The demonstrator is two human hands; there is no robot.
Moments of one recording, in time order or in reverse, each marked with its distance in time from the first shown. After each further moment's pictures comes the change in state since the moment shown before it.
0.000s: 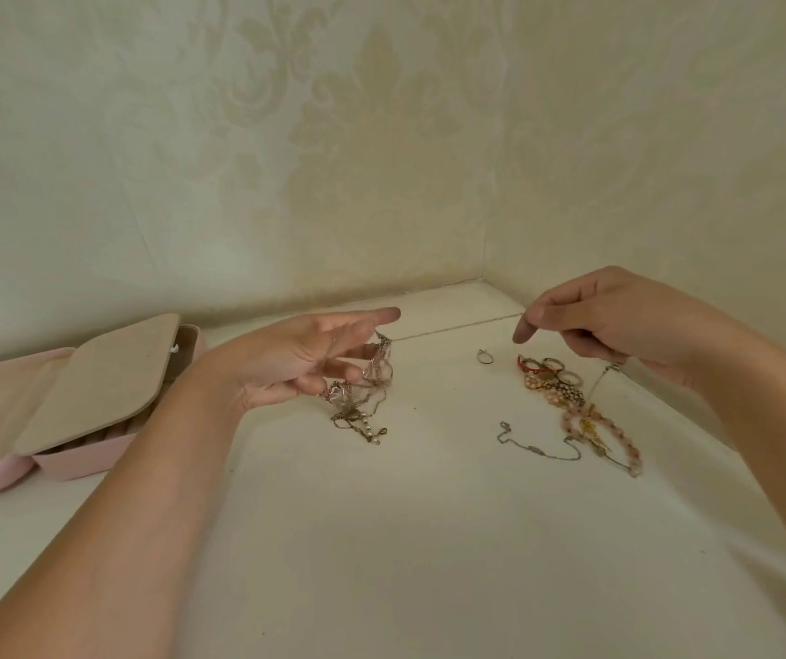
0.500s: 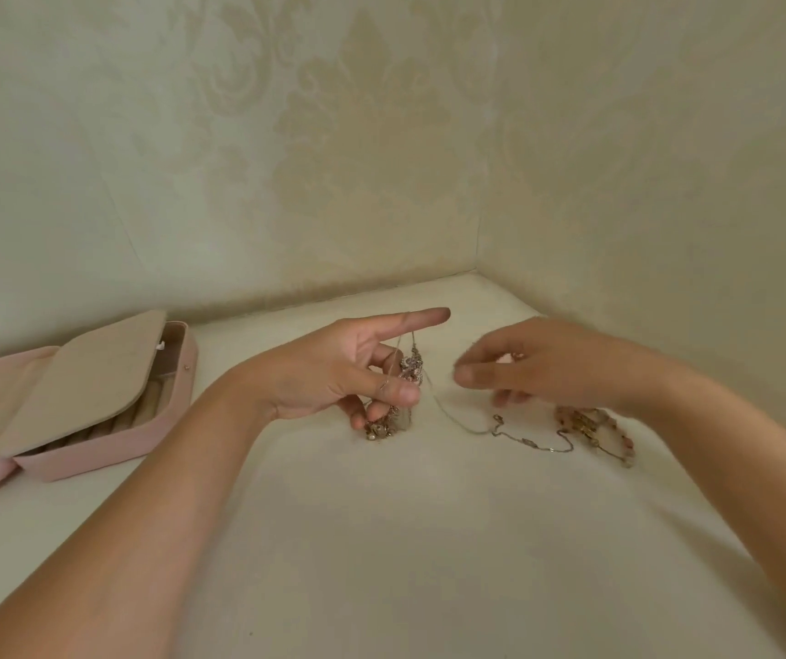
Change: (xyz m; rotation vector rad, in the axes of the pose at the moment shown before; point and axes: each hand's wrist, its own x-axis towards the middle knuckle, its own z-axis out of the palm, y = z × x) left_hand 0.012 0.001 0.033 0.185 -0.182 0.095; right_hand 0.002 0.005 0.041 -0.221 -0.198 0.010
